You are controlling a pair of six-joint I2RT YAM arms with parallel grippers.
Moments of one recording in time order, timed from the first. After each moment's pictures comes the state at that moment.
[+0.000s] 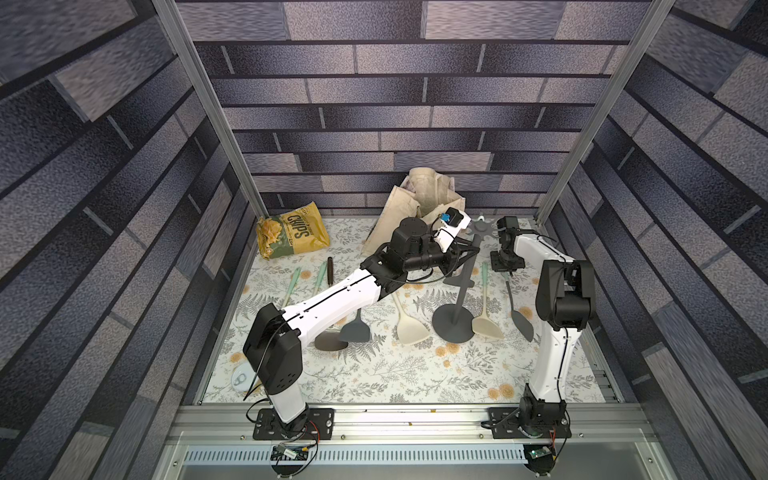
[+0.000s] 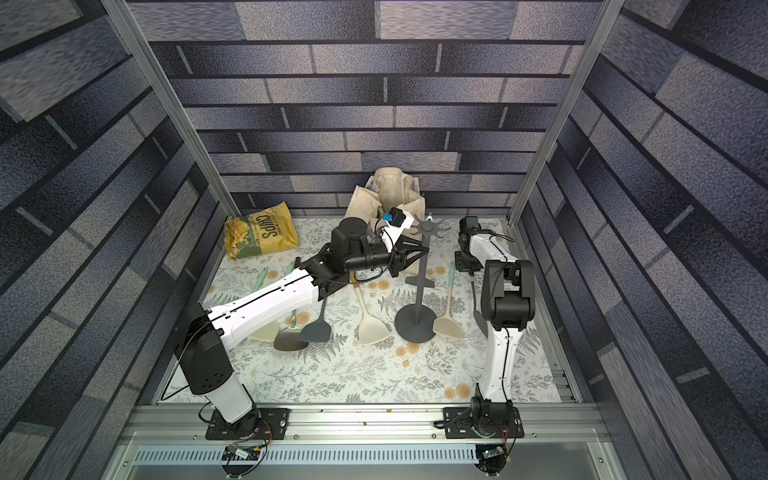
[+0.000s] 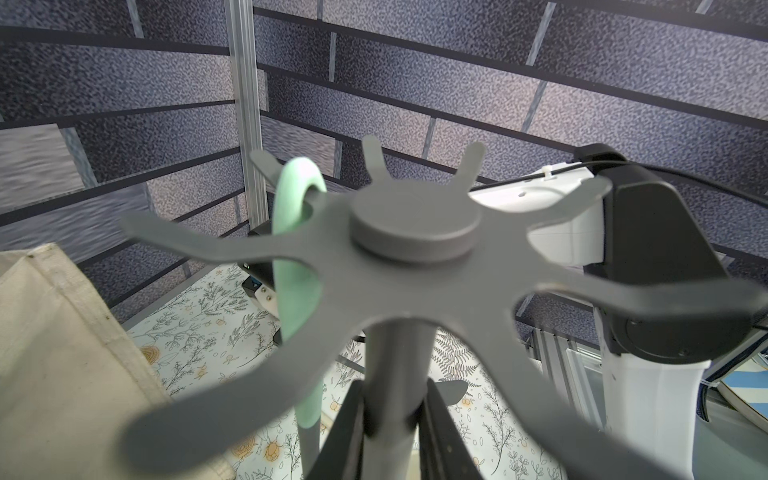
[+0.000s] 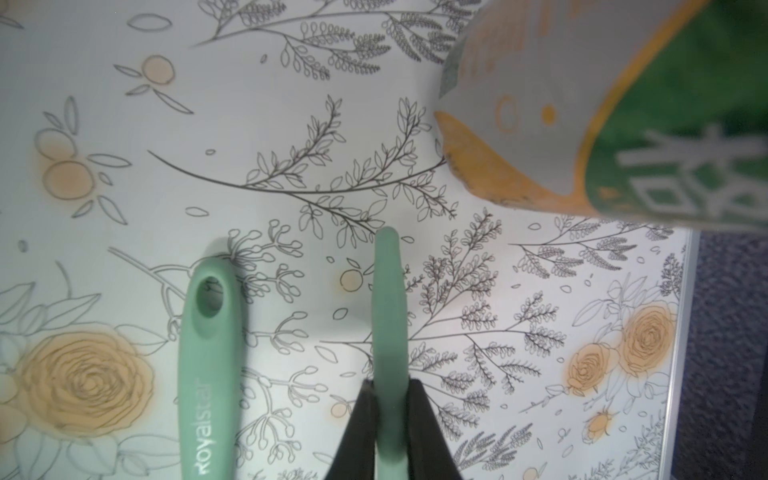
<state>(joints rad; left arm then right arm) -0.83 1.71 1.51 0.11 0.48 -0.10 0.01 2.12 1.62 -0.78 0.22 0.00</state>
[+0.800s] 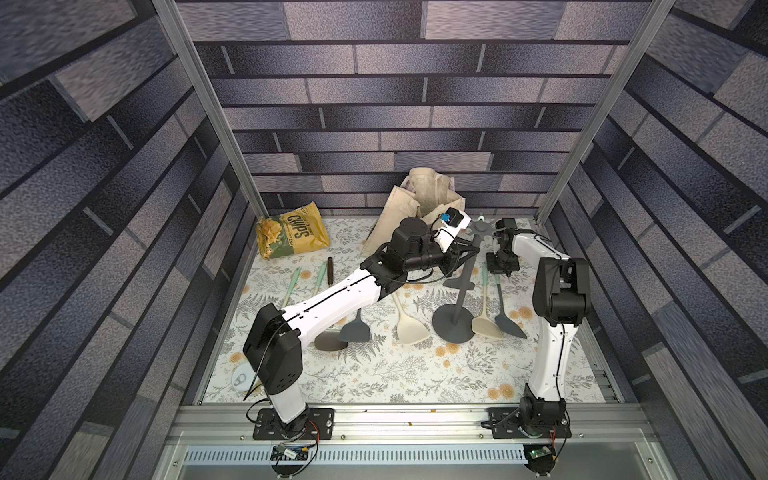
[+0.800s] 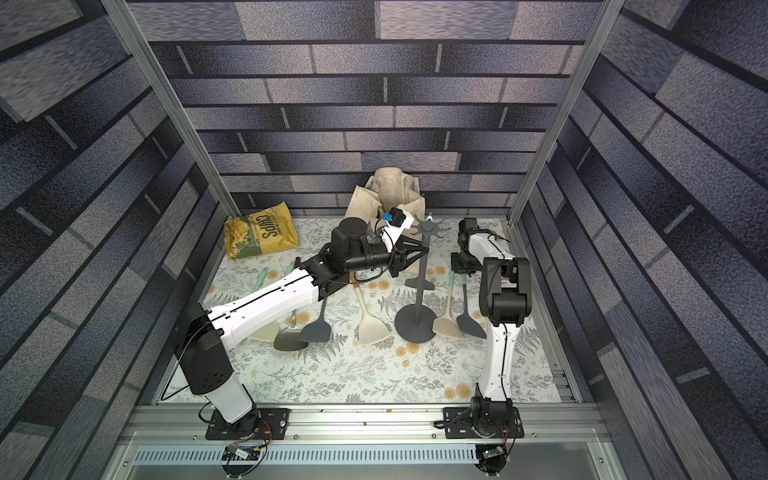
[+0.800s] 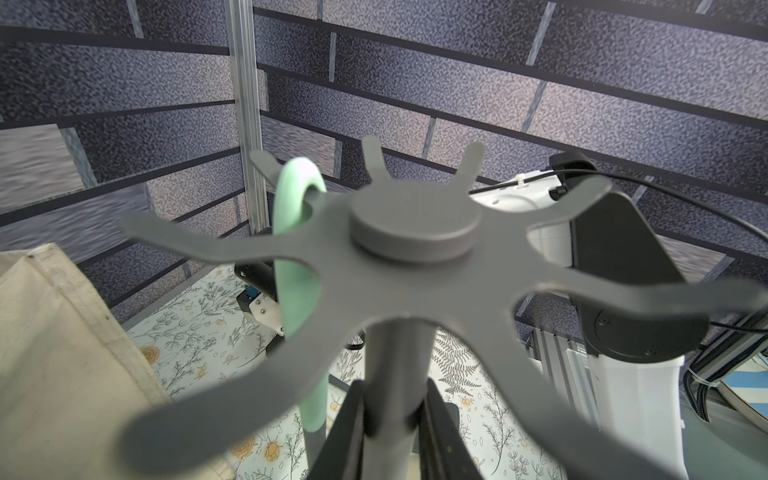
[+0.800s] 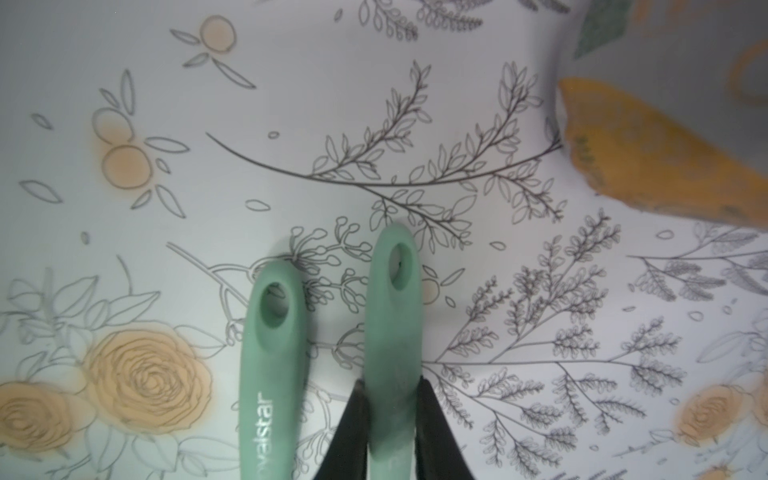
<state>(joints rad) -0.83 1.71 1.51 0.11 0.48 -0.10 0.01 2.18 1.67 -0.82 0.09 0.02</state>
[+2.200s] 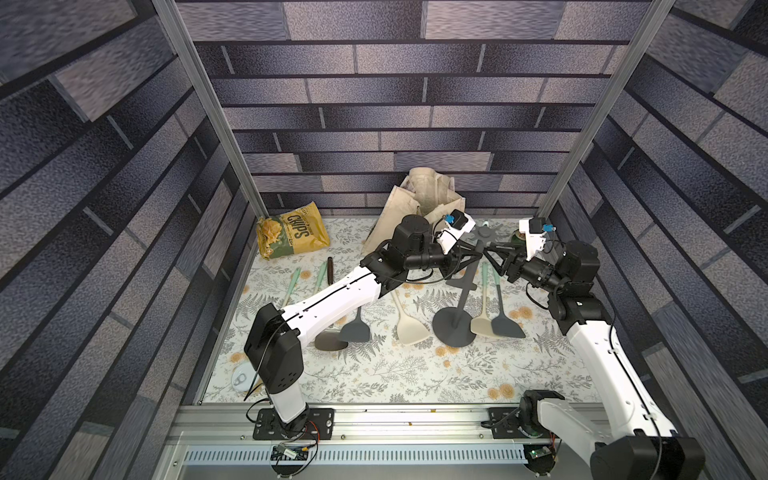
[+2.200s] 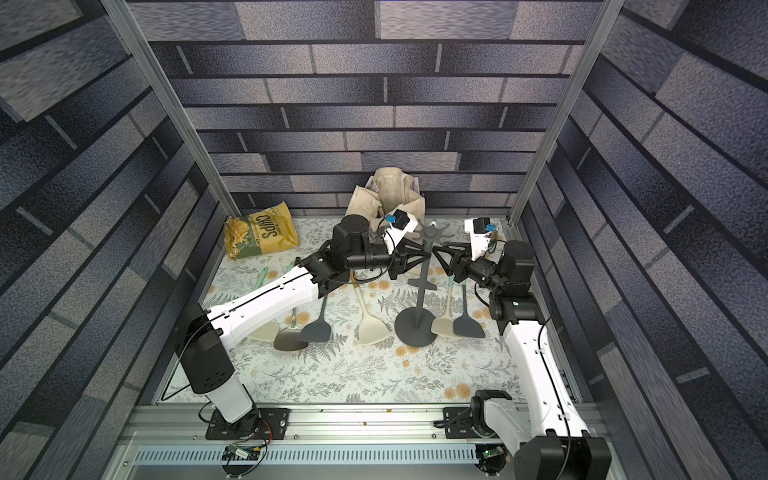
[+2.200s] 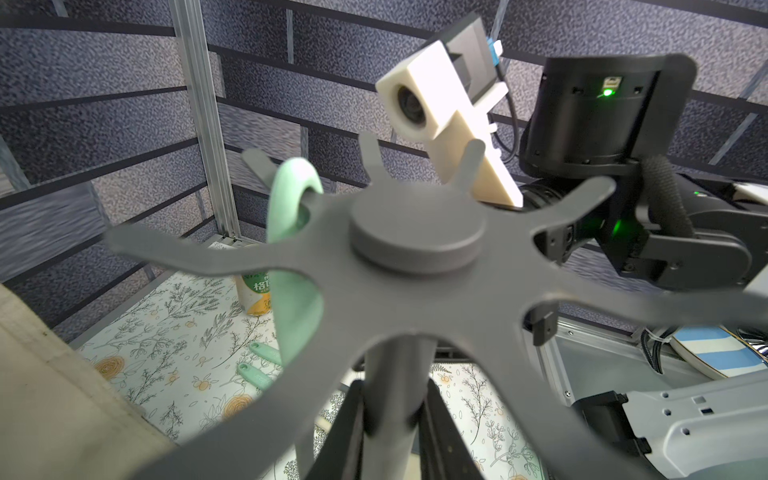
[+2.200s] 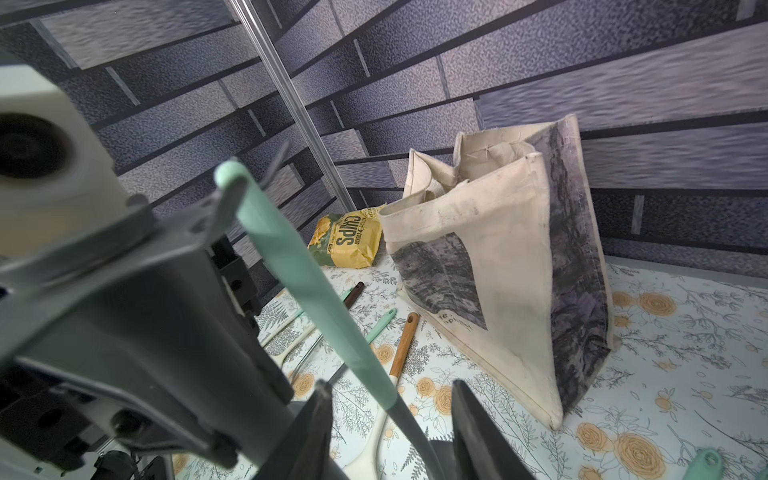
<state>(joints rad) -0.82 1.72 1.56 0.03 0.57 -0.06 -0.01 0.99 0.89 -0.06 -0.85 0.25</state>
